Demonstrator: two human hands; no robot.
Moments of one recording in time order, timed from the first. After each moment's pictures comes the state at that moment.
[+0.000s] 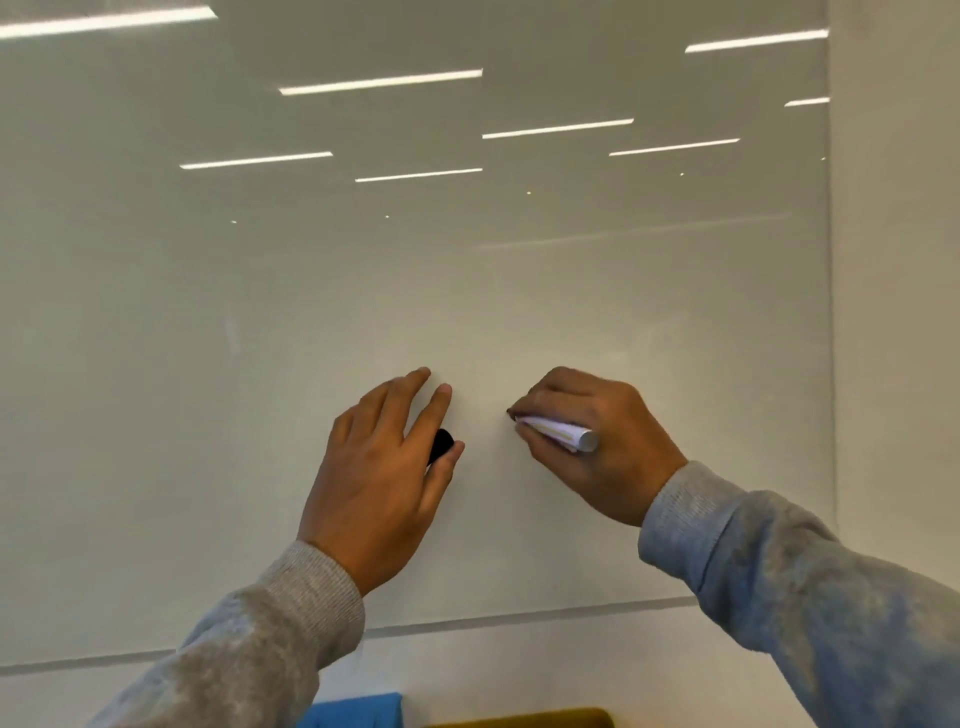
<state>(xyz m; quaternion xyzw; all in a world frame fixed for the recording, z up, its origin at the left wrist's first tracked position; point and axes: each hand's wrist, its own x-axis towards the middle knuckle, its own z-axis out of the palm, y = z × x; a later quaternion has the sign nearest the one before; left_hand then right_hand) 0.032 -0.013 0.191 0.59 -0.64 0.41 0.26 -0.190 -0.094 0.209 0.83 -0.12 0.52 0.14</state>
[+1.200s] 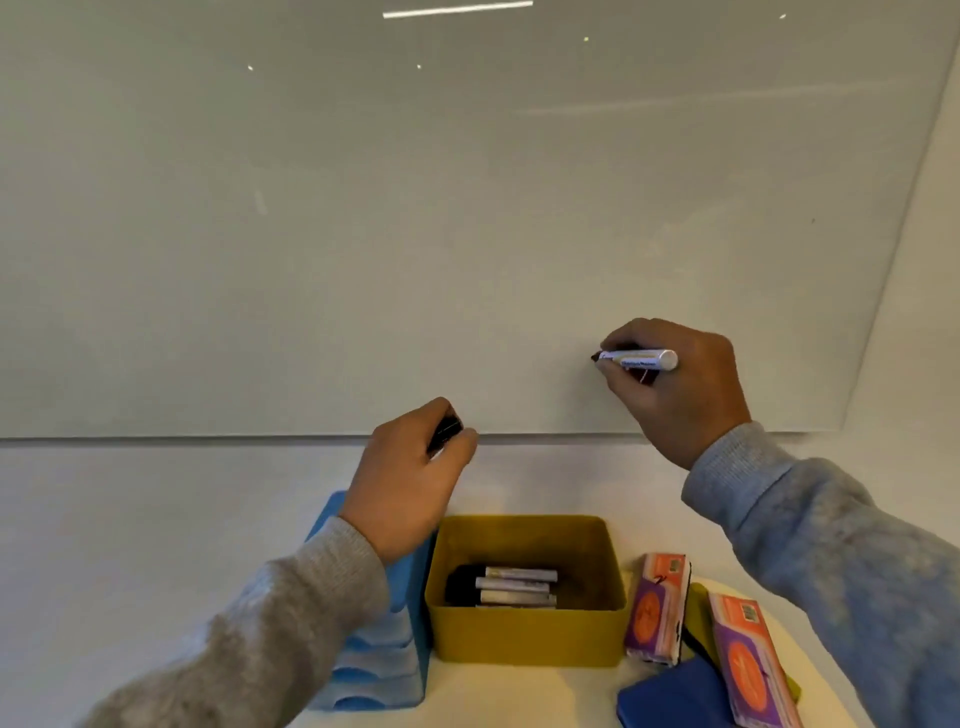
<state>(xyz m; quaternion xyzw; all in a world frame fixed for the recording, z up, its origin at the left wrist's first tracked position) 0.005 0.065 0.084 0.62 -0.63 -0.02 0.47 -0.218 -0.073 0.116 0.79 -0.27 0.55 0.00</state>
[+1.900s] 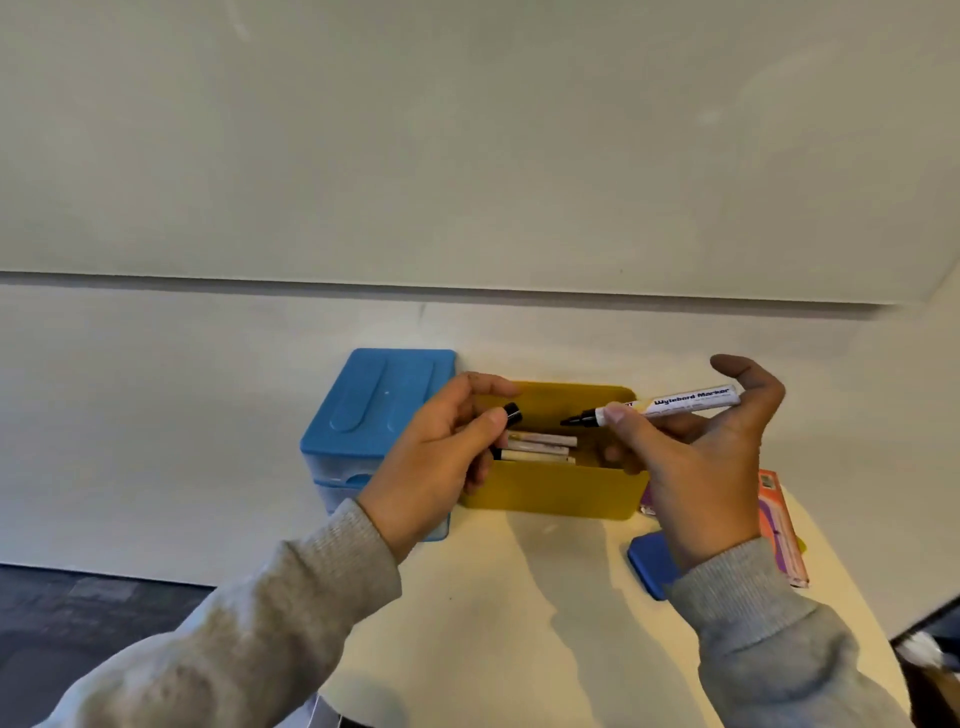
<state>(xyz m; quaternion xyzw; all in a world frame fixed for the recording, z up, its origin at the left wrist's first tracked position) -0.003 0.117 0.005 0.56 -0.51 -0.37 0.53 -0.192 0.053 0.005 0.51 -0.40 0.59 -0.49</state>
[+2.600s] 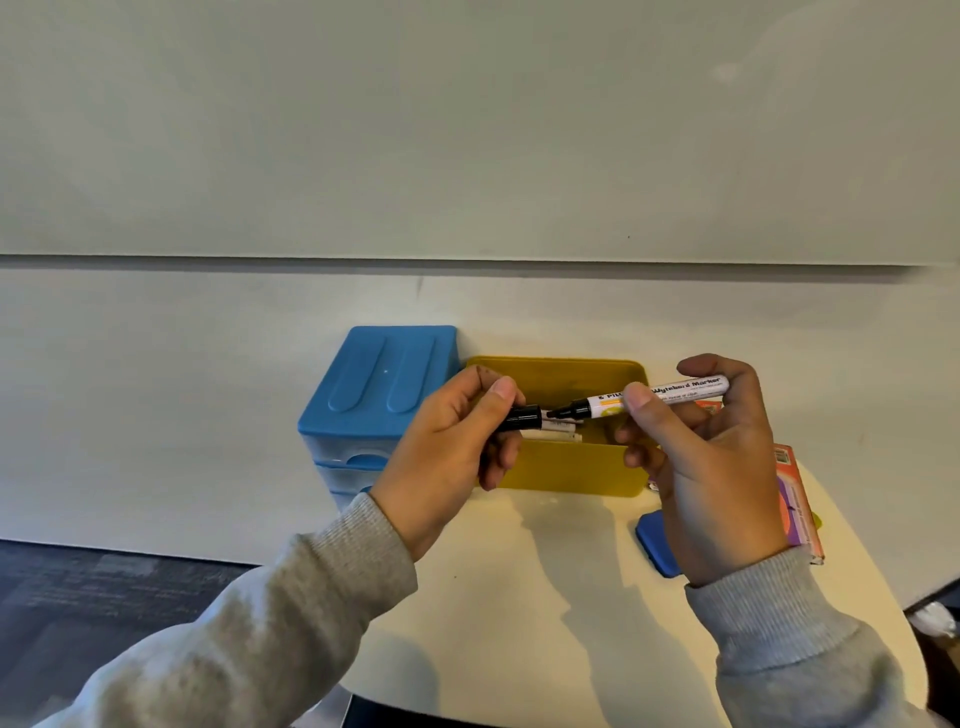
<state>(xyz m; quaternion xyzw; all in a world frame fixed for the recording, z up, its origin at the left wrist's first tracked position) -0.014 0.117 -0.003 0.54 -0.48 -0.42 0.55 -0.196 0.061 -0.005 0.46 -0.33 0.58 -0.59</state>
